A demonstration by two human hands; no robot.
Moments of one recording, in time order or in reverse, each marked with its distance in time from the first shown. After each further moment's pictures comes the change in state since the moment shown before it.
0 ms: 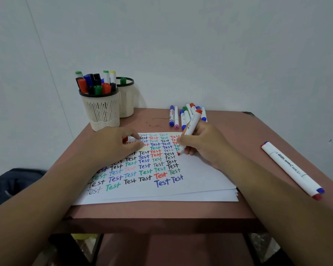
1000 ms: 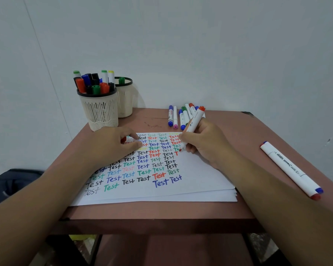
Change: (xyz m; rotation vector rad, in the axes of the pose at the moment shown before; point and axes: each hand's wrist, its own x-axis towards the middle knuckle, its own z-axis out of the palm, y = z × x) left_hand 0.000 -0.001 0.002 -0.024 0.018 -0.008; right_hand 0.000 0.000 -0.001 0.038 0.080 -0.013
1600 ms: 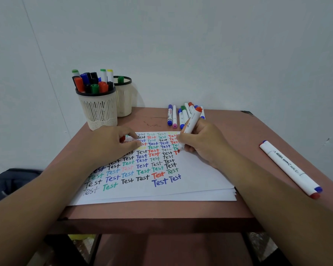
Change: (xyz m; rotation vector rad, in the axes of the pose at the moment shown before) left_hand -0.002 0.005 -0.004 0.000 -0.014 -0.016; right_hand 0.001 0.001 0.002 0.022 -0.044 0.037
